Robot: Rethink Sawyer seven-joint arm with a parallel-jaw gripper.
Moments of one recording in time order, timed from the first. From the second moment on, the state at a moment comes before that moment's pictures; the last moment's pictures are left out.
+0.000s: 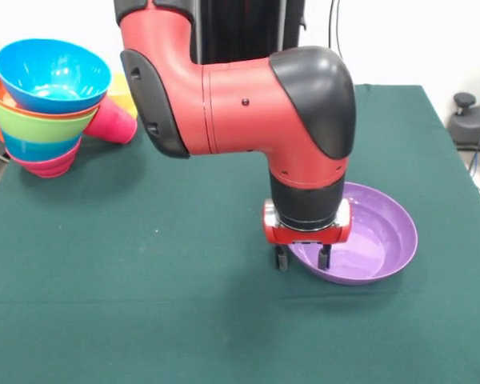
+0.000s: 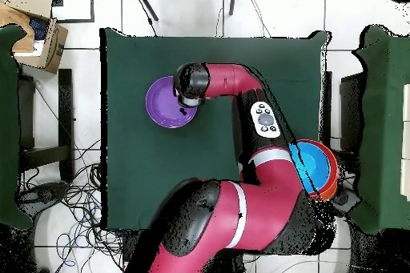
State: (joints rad) arm -0.34 -0.22 0.36 1.09 -0.35 0.82 1.85
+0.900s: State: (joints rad) arm -0.46 -0.34 0.48 1.16 -0.23 0.93 1.85
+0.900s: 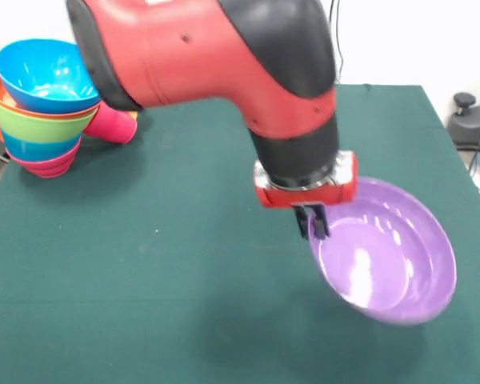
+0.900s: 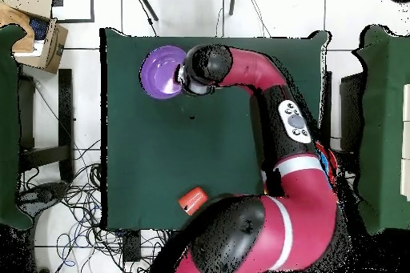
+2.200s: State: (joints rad) arm -0.84 -0.76 0.69 1.54 -0.21 1.06 1.81
